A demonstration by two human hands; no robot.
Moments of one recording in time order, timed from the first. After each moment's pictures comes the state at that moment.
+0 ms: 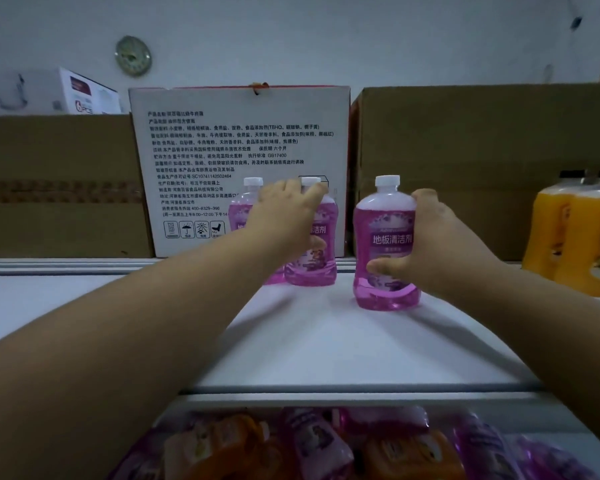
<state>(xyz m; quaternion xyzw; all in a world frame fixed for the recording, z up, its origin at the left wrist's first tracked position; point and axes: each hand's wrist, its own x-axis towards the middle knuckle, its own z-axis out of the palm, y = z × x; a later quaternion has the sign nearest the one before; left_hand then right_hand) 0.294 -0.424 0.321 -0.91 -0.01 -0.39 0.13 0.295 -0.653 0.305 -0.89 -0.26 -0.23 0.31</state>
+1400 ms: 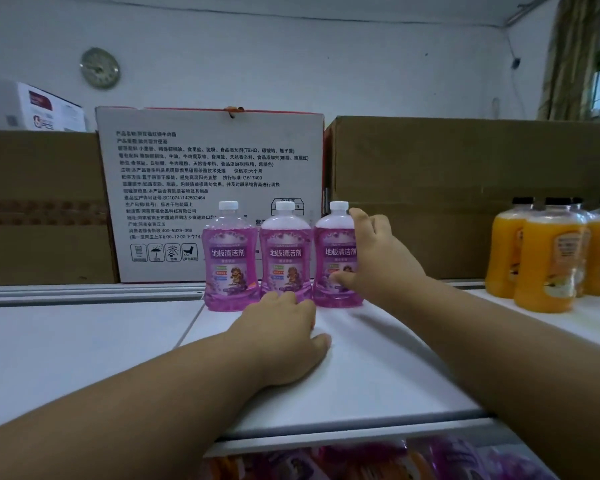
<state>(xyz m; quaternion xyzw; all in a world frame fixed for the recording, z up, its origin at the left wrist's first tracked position) 0.227 -0.463 0.258 -0.99 0.03 -0.14 0.01 0.340 -0.621 0.300 -0.88 -0.28 -0.32 0.21</state>
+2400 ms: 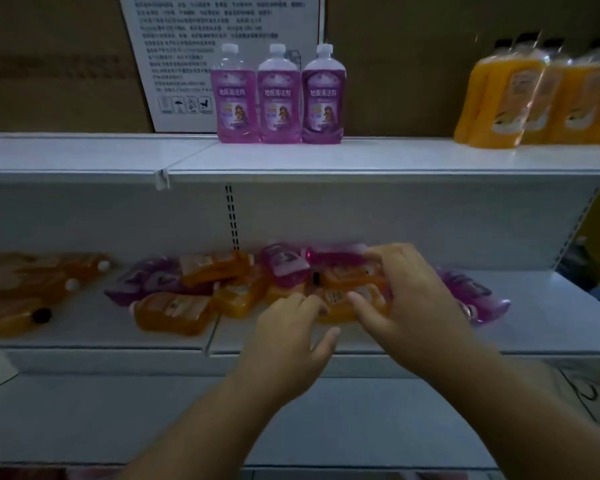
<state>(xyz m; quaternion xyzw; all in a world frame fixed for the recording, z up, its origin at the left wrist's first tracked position) 0.019 -0.604 0.056 -0.96 0.00 -0.21 -0.18 0.079 -0.782 0.115 -0.84 -0.38 -0.24 0.29</state>
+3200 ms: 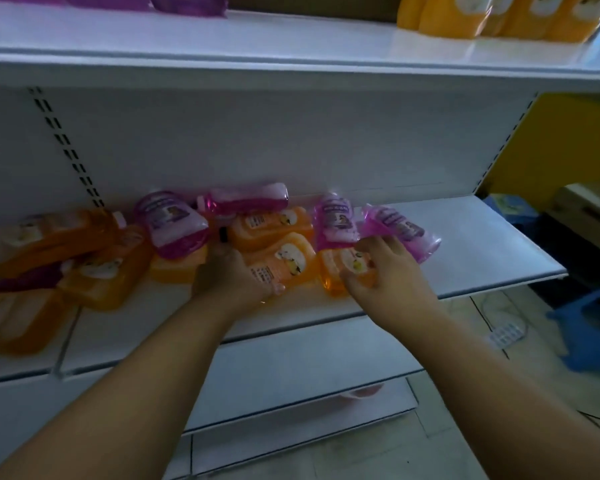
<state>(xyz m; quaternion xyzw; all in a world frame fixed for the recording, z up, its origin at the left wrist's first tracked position) 0.207 -0.601 -0.023 -0.94 -0.19 0.02 -0.27 0.210 -0.844 0.016 -0.96 -0.15 -0.07 0.24</state>
